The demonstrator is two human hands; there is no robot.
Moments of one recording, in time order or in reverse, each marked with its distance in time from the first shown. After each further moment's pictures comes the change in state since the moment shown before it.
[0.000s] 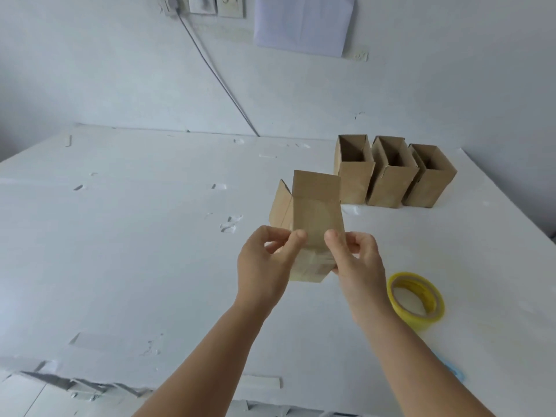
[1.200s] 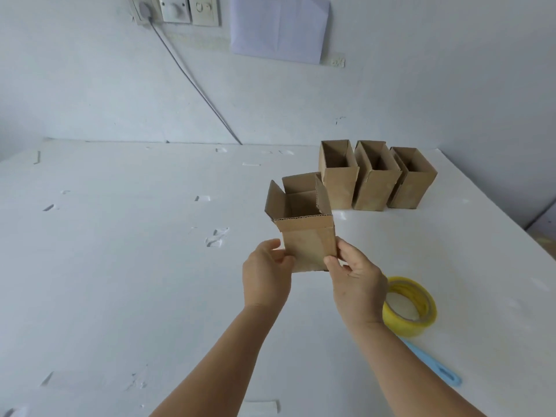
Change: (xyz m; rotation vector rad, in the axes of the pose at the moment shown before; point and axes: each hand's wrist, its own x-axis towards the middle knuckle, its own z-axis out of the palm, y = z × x) left_hand 0.032 -0.025 0.026 0.375 -0.020 -0.004; right_hand 0.017 0.033 0.000 -0.401 0.266 -0.293
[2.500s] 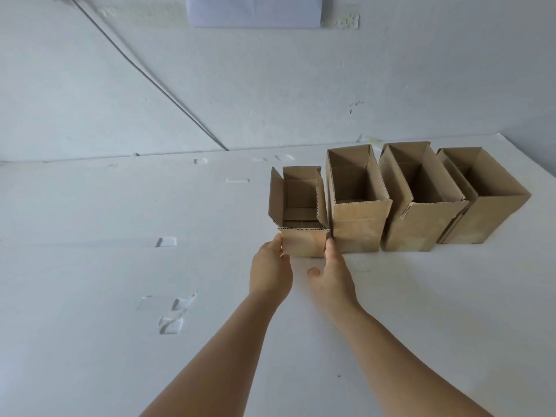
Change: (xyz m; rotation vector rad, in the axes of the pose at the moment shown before) left_hand 0.238 -0.033 0.124 0.360 -0.130 0.101; right_hand 0.191 0.084 0.146 -0.091 -0.476 0.238
